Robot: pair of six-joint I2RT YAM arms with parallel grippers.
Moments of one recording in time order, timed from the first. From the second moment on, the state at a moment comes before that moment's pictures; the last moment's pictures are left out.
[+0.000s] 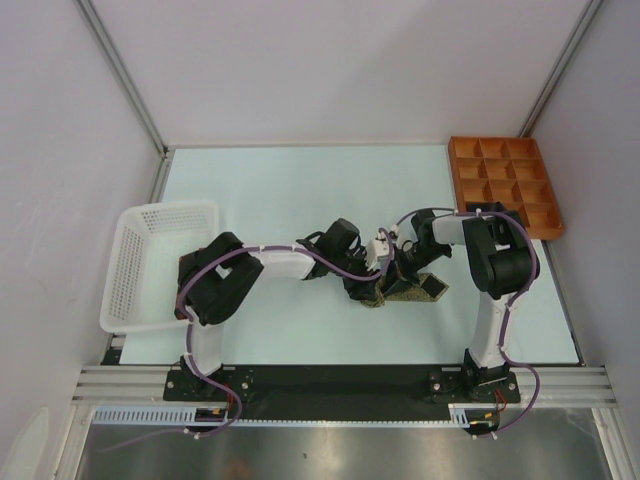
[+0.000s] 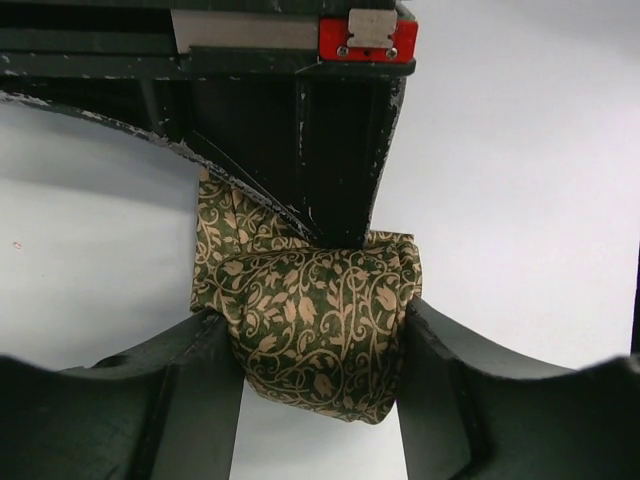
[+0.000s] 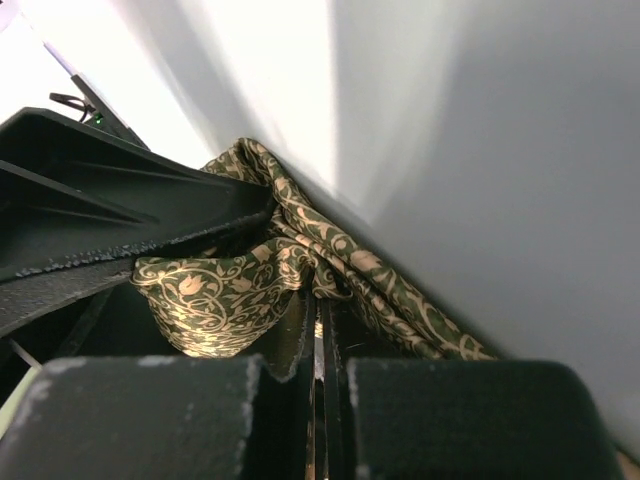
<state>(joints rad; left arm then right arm) -0.84 1.96 1.12 0.02 0.62 0.22 0.24 2.00 1.07 -0.68 -0.86 0.16</state>
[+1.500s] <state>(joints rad) -0.85 1.90 1.03 0.08 0.51 0.26 0.29 1.93 1.07 -0.55 -0.80 0.14</state>
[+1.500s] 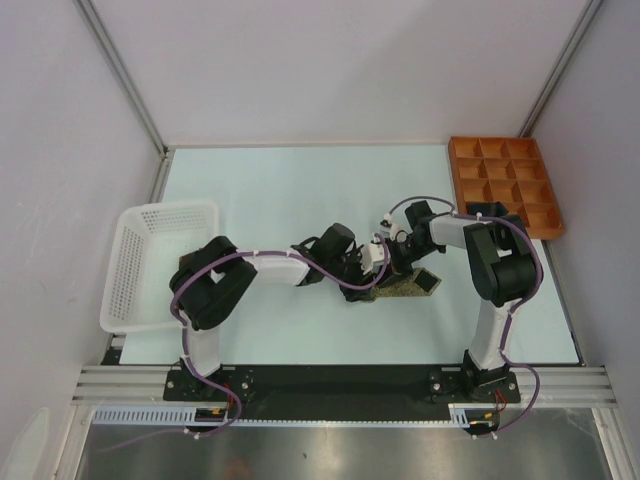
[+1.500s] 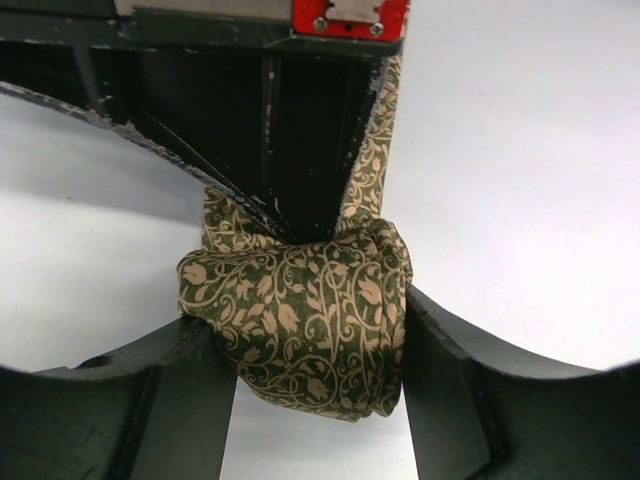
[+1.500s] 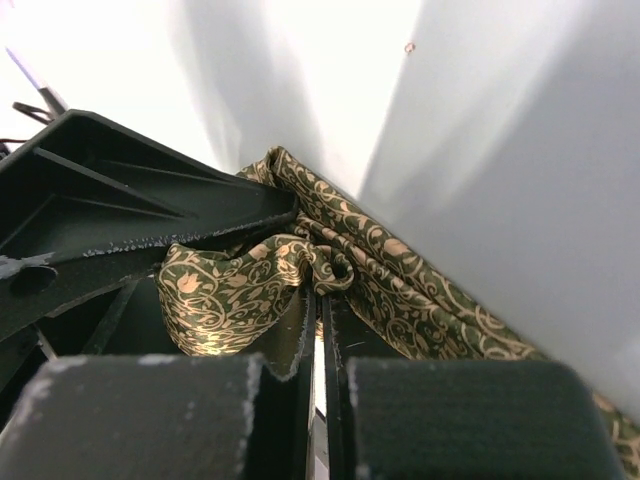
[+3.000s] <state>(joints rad) -0.95 1.99 1.32 -0.35 0.29 0.51 0.08 1.91 1.15 -0.78 -0.95 -0.01</state>
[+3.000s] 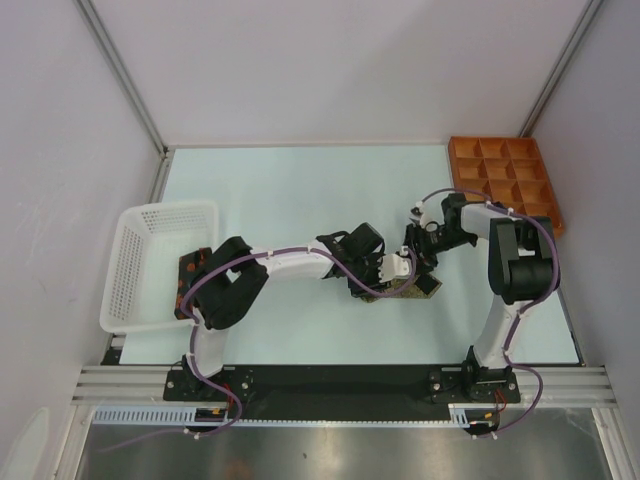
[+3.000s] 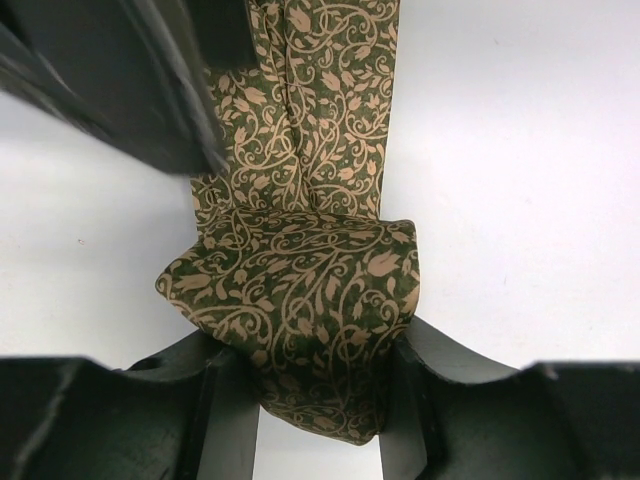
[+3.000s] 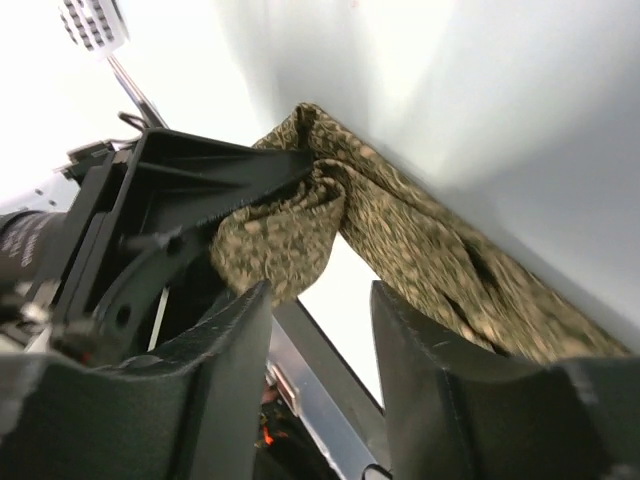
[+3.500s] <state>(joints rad) -0.95 1.99 1.33 -0.36 0.30 0.54 0.16 1.85 1.07 -0.70 -1.00 0.04</state>
